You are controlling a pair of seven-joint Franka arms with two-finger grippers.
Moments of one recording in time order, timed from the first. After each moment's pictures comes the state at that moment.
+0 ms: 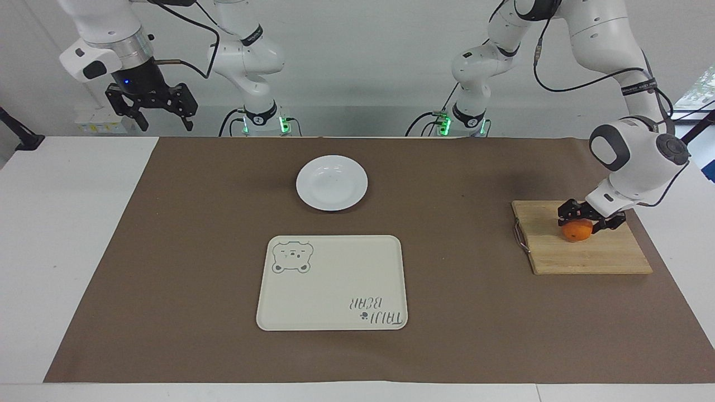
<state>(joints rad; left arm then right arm) 0.38 0.26 -0.14 -2.00 0.01 2.21 0.57 0.04 -0.08 -0.10 -1.57 -0.03 1.48 -0.07</state>
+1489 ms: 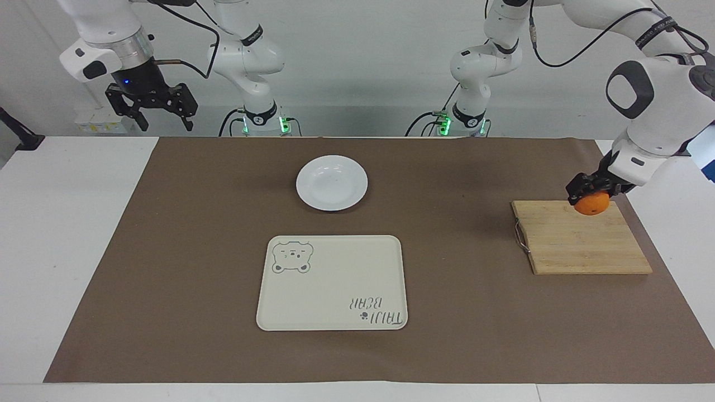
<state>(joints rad) 0.22 0.11 -0.17 -1.69 0.01 1.78 0.02 0.04 -0.08 -0.10 -1.57 -0.03 1.48 -0.07</state>
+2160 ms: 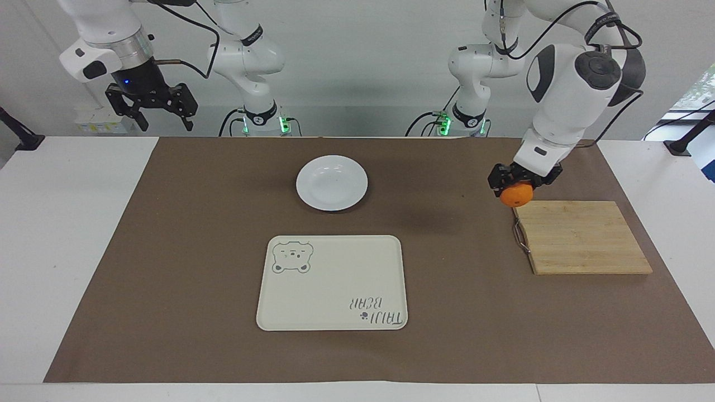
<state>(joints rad) -0.08 0.09 -0.18 -1.69 -0.01 1.75 -0.27 0.04 -0.08 -0.10 -1.57 -0.03 1.48 -0.07</state>
